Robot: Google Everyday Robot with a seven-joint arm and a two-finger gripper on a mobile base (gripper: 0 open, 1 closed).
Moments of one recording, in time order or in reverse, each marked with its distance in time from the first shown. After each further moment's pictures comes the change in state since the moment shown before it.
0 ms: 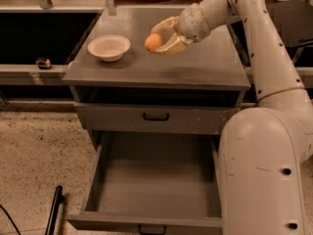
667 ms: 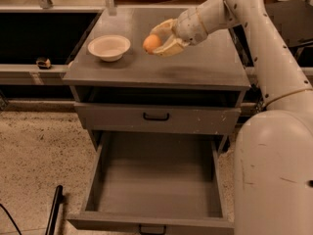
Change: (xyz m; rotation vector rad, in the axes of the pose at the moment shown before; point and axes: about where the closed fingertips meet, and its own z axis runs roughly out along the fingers) arm 0.002 -0.004 0.009 0.053 0.008 0.048
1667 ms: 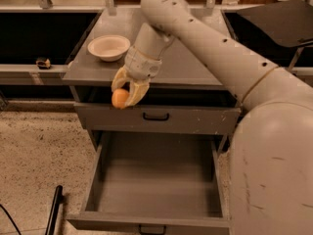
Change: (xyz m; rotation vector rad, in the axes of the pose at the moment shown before) arm -0.032 0.134 0.118 -0.509 0.276 -0.246
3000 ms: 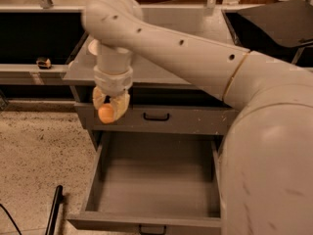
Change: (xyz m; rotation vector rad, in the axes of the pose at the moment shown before) arm -0.036 0.008 0.045 -0.160 0.312 -0.260
